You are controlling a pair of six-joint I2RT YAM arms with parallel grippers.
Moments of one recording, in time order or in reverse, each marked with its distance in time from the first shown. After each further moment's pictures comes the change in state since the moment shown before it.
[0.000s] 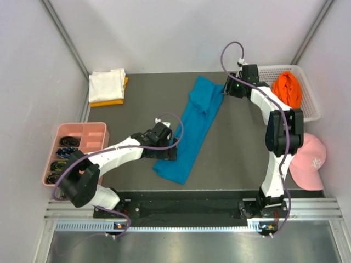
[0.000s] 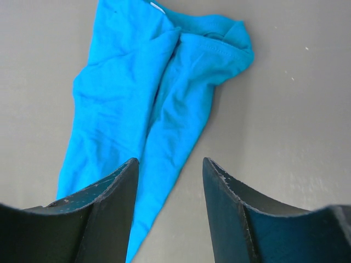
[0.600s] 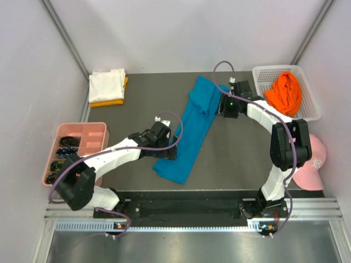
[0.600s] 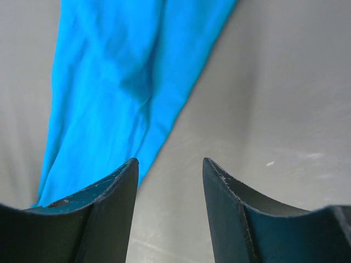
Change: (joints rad) left arm 0.000 -0.032 0.003 0.007 0.002 0.030; right arm 0.089 -0.238 -0.323 -0.089 0.015 0.045
